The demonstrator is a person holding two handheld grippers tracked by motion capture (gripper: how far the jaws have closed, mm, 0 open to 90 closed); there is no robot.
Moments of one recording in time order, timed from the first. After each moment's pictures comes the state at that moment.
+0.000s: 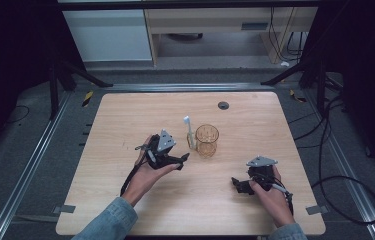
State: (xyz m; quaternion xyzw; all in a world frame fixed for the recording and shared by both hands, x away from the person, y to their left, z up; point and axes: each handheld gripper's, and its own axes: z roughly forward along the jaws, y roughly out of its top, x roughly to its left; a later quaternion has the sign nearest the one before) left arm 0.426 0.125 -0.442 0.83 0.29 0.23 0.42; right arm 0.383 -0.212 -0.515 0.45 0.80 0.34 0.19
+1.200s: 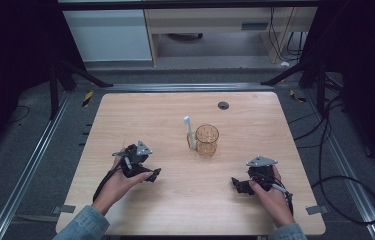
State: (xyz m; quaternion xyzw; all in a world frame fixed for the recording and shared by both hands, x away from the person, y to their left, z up) left arm 0.414 0.202 -0.461 0.87 0.36 0.19 0.28; right arm 0.383 -0.212 -0.515 0.45 0.80 0.34 0.19
